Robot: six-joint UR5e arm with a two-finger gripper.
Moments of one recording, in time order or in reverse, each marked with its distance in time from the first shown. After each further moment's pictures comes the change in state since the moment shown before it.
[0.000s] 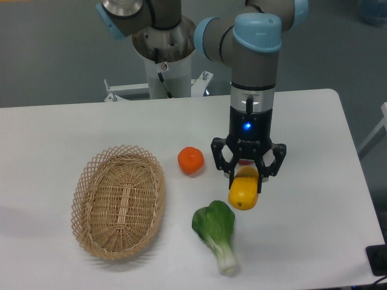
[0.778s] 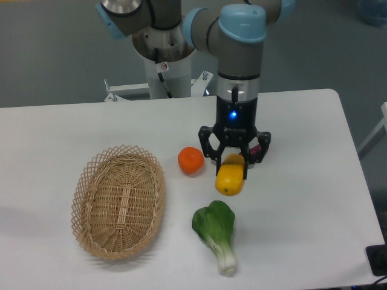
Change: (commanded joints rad) arm -0.037 0.117 -0.161 -0.002 0.011 -0.104
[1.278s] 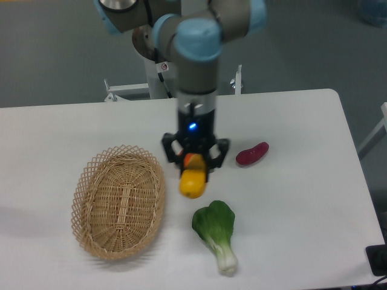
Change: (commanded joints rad) arm -0.262 -0.119 0.001 0.003 0.212 -0.195
